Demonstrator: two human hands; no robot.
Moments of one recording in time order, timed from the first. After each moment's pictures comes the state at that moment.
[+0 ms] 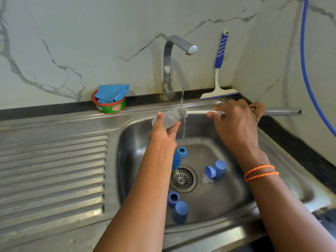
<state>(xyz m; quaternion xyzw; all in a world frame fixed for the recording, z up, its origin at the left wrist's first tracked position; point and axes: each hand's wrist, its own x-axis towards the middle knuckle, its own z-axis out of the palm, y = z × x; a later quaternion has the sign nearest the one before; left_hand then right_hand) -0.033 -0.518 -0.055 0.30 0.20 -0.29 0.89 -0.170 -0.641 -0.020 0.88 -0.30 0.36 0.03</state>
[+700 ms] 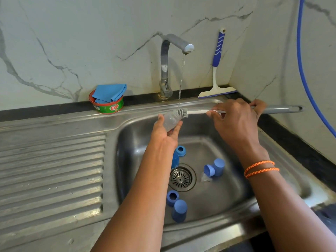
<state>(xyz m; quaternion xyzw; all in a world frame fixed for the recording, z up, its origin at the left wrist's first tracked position) -0.042 -0.517 -0.050 0.24 0.24 -0.34 0.88 -0.172 -0.647 -0.018 0.88 -0.32 0.35 0.03</state>
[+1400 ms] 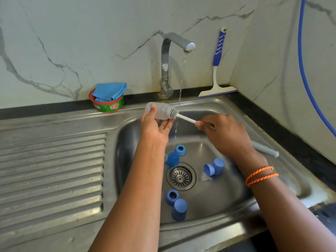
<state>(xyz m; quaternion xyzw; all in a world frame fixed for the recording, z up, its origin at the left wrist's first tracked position) -0.016 -0.504 -0.054 0.32 0.11 -0.30 0.89 -0.178 -0.620 -0.022 0.94 -0.26 0.17 -0.10</state>
